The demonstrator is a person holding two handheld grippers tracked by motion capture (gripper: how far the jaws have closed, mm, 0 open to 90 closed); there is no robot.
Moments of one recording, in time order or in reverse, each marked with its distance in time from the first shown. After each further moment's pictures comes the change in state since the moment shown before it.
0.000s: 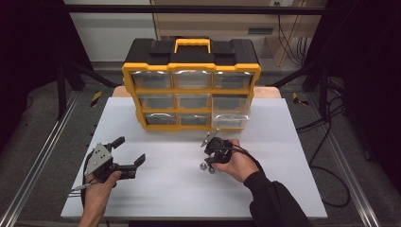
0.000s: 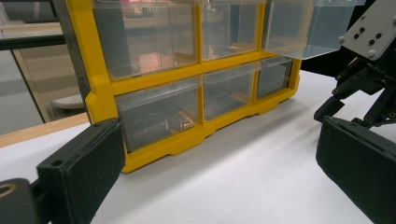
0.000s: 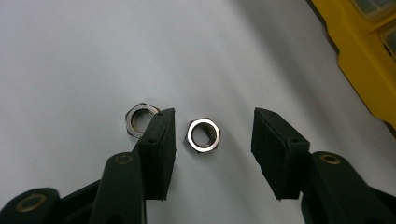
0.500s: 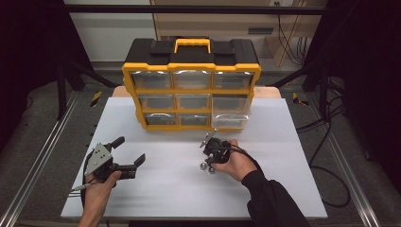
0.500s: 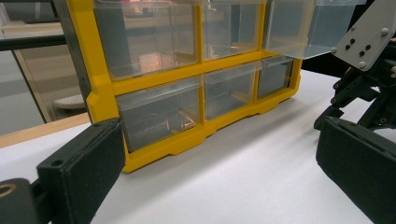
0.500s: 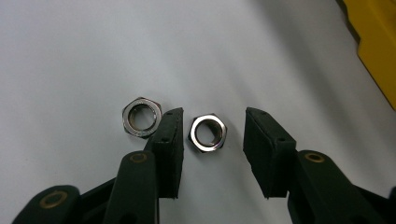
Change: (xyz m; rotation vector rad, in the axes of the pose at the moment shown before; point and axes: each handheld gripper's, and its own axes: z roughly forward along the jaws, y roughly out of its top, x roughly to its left) left arm 0.000 0.000 0.000 0.002 0.003 0.002; right arm 0.000 0.000 0.010 0.056 0.016 0.009
